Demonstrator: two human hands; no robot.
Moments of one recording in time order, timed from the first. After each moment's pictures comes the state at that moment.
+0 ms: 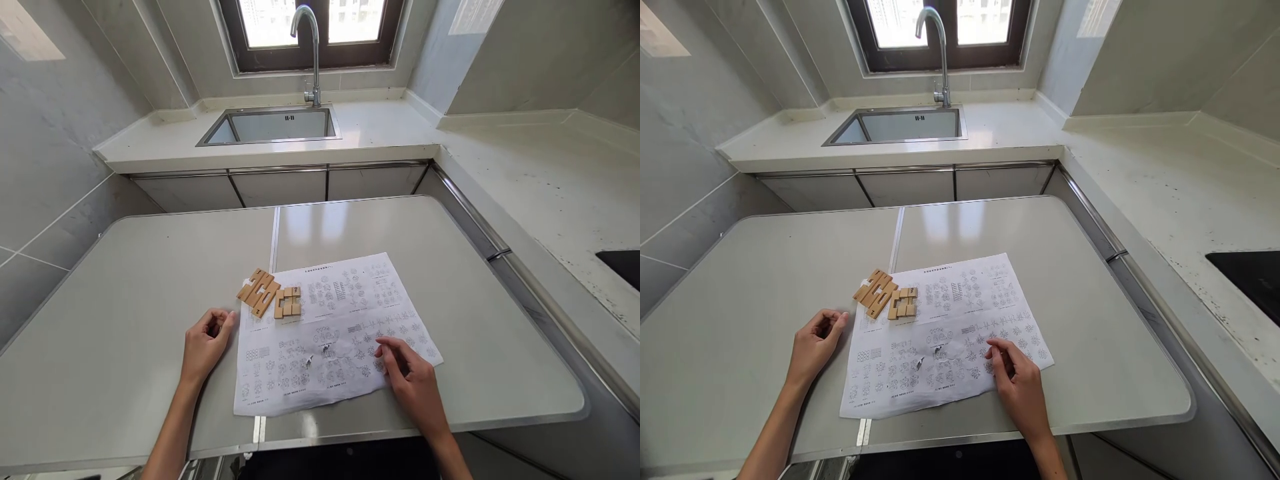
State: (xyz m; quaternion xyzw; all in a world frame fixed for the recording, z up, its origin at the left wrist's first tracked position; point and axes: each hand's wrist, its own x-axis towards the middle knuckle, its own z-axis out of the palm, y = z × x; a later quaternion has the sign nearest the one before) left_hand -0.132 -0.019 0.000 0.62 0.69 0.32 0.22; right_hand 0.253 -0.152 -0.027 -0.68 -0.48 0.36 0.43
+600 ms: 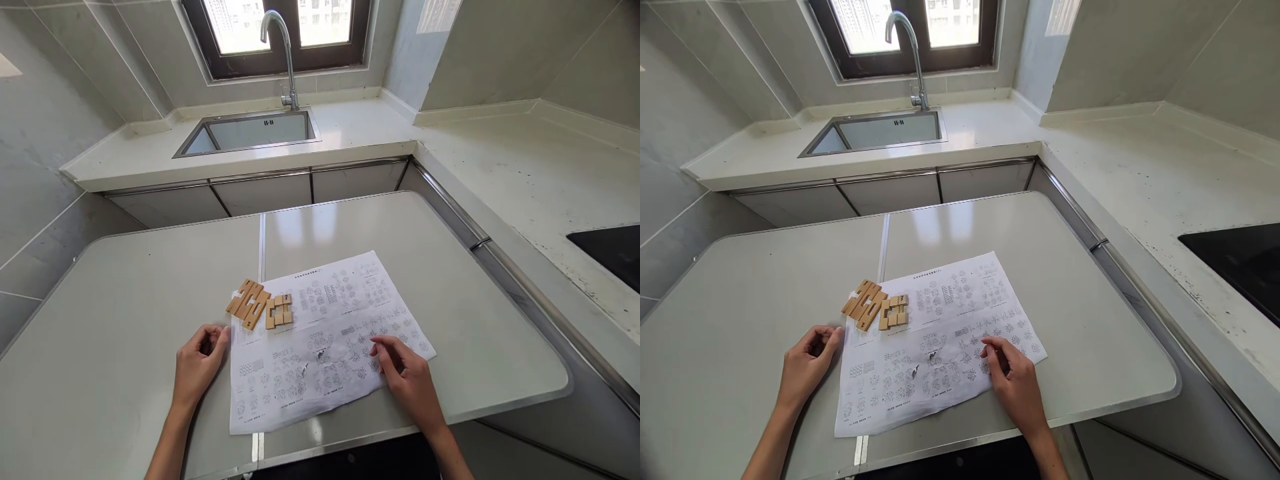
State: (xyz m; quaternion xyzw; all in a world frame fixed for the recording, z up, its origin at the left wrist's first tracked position) left_hand -0.133 -0.014 -0.002 0.64 0.67 0.30 0.22; right_hand 0.245 -0.146 -0.020 -0.69 -0.45 0.33 0.46
